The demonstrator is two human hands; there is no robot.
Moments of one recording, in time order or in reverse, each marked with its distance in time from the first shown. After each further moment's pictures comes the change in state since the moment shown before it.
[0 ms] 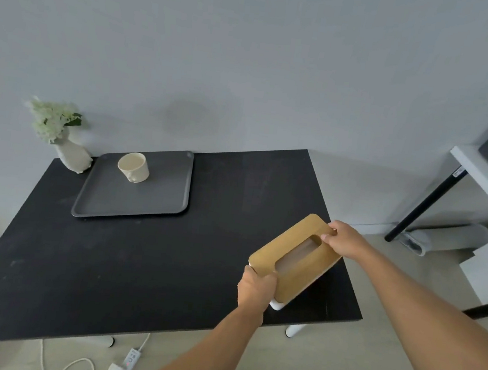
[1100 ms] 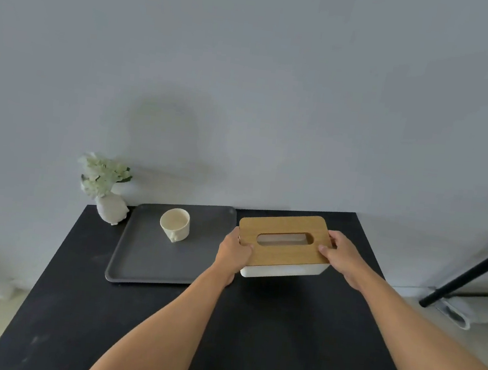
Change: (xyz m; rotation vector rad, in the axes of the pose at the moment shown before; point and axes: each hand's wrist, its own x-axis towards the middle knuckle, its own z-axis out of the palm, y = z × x) left_hand 0.166 0.162 -0.221 0.035 -0.064 0.419; right_hand 0.080 -0.211 0.027 0.395 0.079 -0.103
